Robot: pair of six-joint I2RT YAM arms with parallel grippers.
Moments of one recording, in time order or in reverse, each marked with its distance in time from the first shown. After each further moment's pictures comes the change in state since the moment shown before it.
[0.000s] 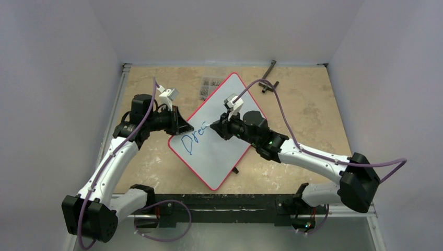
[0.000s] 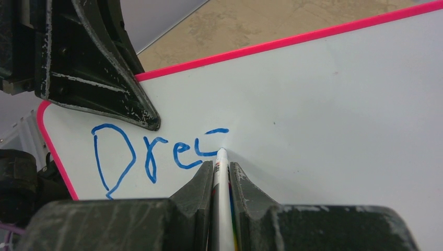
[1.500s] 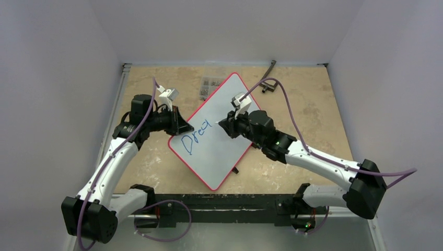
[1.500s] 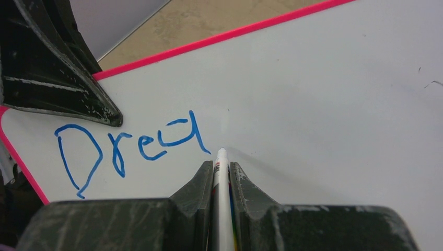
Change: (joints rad) left arm -0.002 -0.008 0.000 -0.001 0.003 0.000; right arm -0.025 -0.077 -0.005 -0.115 0.097 -0.008
